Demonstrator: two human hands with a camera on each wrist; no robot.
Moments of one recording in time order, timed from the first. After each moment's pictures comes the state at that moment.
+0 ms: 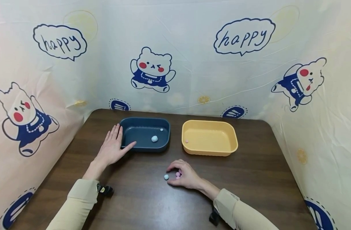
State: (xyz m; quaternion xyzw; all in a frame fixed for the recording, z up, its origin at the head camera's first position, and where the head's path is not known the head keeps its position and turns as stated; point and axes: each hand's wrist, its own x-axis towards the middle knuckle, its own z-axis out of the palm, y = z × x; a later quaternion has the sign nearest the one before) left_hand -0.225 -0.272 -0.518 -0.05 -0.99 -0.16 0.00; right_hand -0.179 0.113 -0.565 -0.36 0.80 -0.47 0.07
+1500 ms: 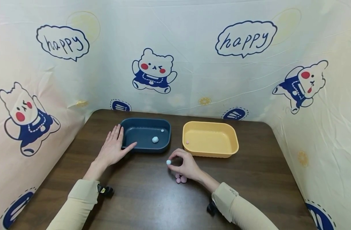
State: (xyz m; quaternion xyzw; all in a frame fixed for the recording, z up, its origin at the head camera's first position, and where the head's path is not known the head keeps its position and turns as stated) left_hand -0.223 -0.274 -0.520 -0.05 -0.99 -0.16 0.01; right_hand -0.201 0.106 -0.533 -0.31 0.80 -0.52 0.05
